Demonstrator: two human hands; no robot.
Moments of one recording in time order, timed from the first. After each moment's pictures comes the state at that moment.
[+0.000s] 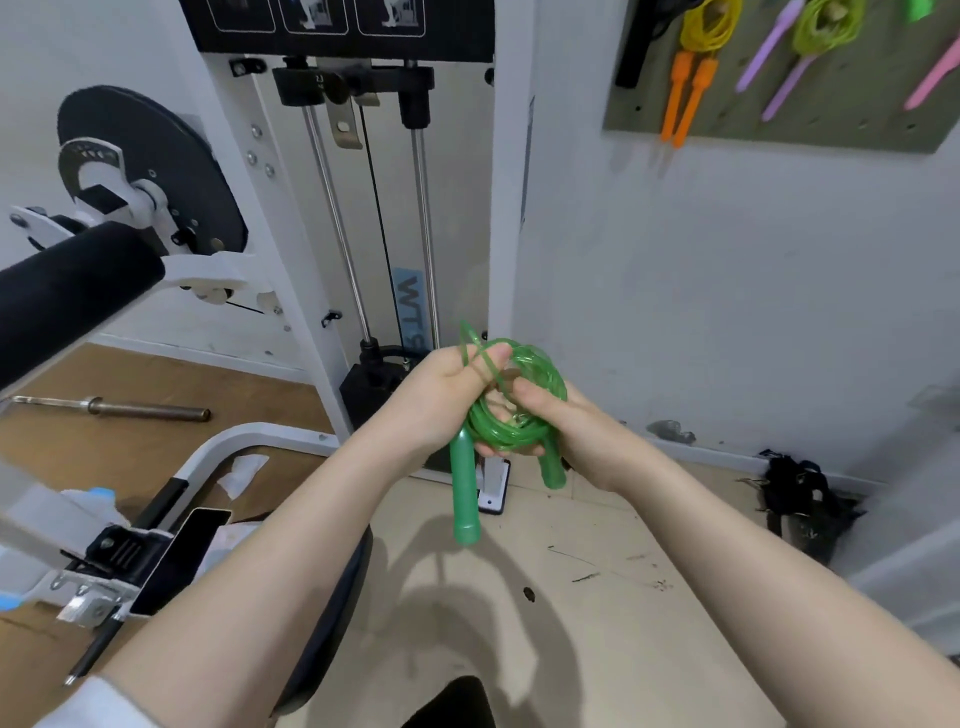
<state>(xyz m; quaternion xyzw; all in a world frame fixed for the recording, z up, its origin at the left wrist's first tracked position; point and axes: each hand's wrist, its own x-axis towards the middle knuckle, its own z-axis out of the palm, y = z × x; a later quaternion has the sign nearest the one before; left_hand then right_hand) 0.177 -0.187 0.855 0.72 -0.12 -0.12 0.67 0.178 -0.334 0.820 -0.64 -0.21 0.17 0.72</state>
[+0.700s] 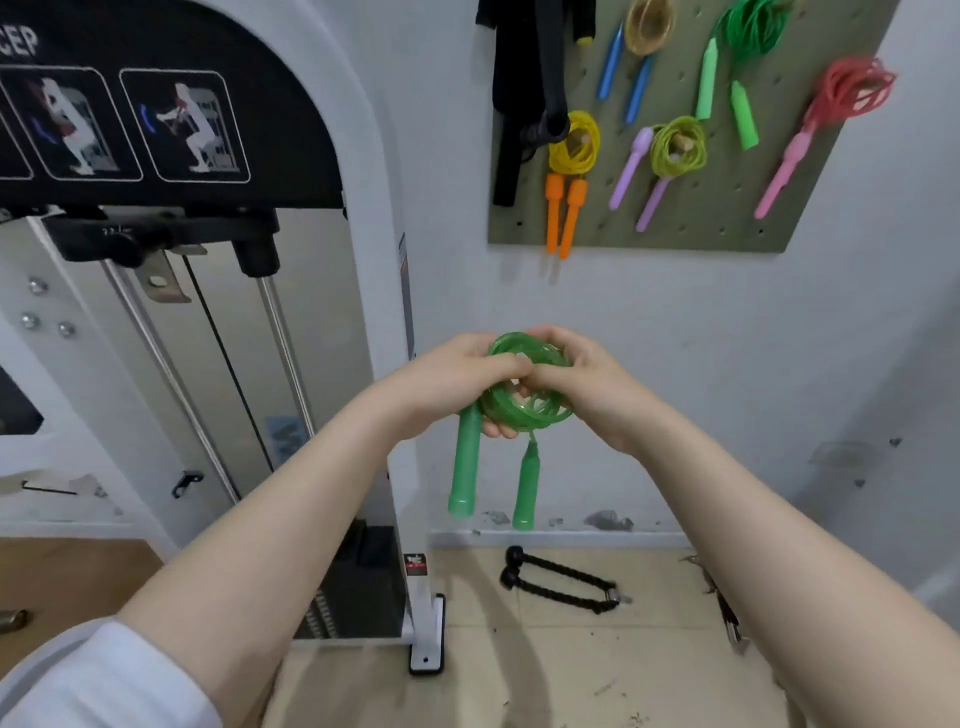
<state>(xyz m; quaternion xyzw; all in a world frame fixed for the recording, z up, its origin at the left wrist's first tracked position) 0.403 -0.305 0.932 0.76 -0.28 -0.22 0.54 0.369 -0.459 0.907 -0.76 -0.05 -0.04 0.65</state>
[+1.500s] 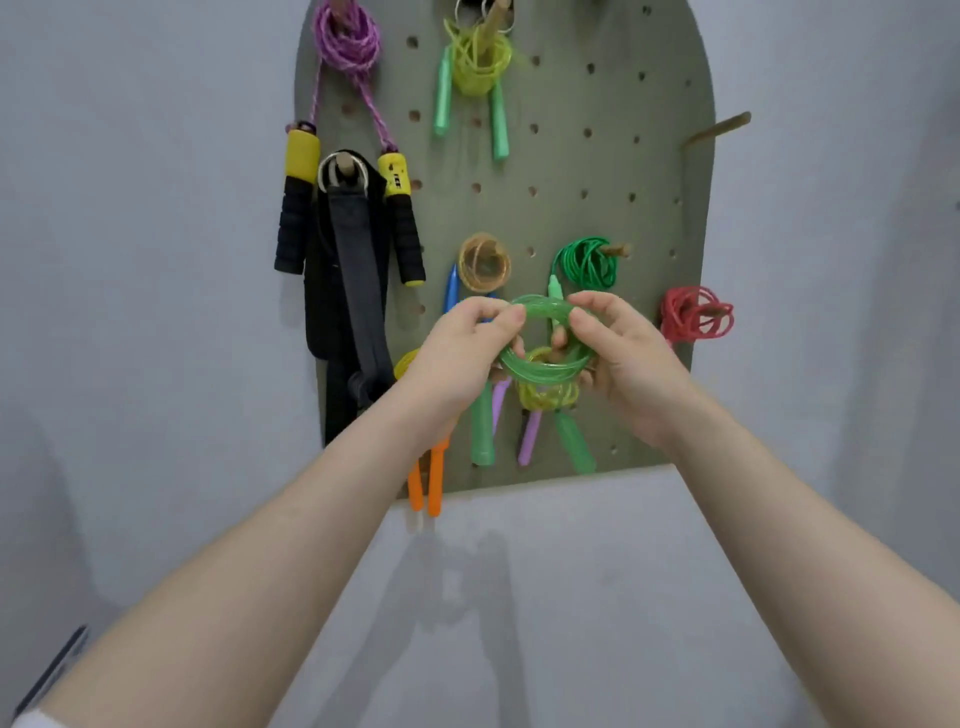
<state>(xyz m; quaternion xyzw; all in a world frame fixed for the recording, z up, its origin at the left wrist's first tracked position) 0.636 -0.559 1.086 0.64 -0.43 0.01 0.64 0.557 -0.697 1.081 -0.65 -0.09 -0.32 0.68</state>
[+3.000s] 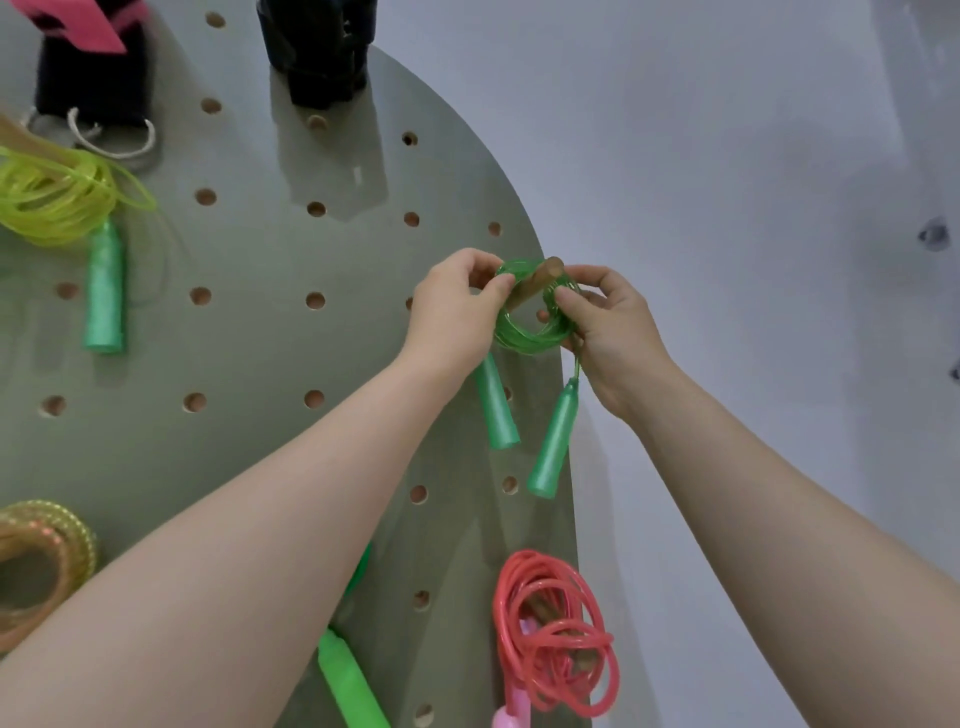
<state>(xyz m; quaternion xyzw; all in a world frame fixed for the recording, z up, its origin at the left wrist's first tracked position) 0.742 -0.961 1.303 0.58 -0.47 0.32 0.59 0.679 -1.077 1.285 -0.59 -0.15 -0.53 0.59</state>
